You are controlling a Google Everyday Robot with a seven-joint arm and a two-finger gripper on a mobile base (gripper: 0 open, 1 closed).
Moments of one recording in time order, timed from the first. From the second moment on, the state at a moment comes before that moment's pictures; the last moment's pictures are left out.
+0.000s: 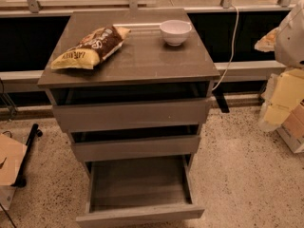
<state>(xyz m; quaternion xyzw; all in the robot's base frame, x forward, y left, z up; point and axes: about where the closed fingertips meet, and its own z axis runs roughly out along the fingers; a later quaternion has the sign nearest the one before) 0.438 -0.217 0.976 -0.60 0.78 -0.03 0.16</state>
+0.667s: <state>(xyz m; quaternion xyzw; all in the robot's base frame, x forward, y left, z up) 0.458 -0.208 0.975 -0.60 0.77 -0.02 0.19</state>
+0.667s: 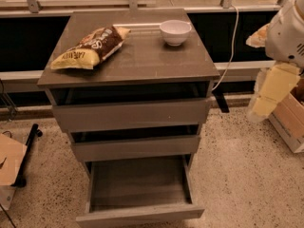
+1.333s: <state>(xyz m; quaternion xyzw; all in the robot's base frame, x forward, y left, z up) 0.489 -0.183 0.973 -0.60 0.77 0.02 0.23</state>
